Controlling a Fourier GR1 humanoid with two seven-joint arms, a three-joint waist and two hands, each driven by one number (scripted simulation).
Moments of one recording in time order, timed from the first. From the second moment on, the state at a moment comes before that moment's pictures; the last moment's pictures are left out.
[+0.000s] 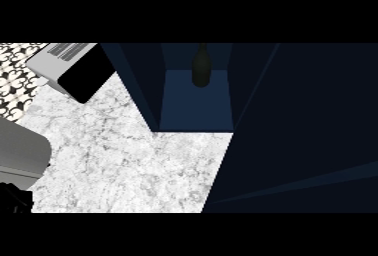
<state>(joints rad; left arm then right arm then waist) 0.39 0.90 -0.35 -1.90 0.87 0.28 -0.74 0.20 -0.09 0.51 -2.37 -0.29 0.68 0.44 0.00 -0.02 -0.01</state>
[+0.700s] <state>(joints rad) 0.45 0.96 -0.25 -1.85 0.93 0.12 -0.77 -0.03 -0.12 0.63 -2.35 -0.12 0.49 0.46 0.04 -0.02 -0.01</state>
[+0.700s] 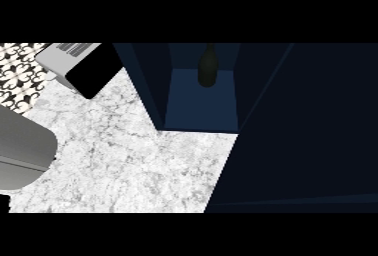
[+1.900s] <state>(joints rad) 0.44 1.00 -0.22 -1.82 0.95 0.00 -0.76 -0.10 -0.16 0.62 -2.29 -0.22 0.47 0.39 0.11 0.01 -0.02</state>
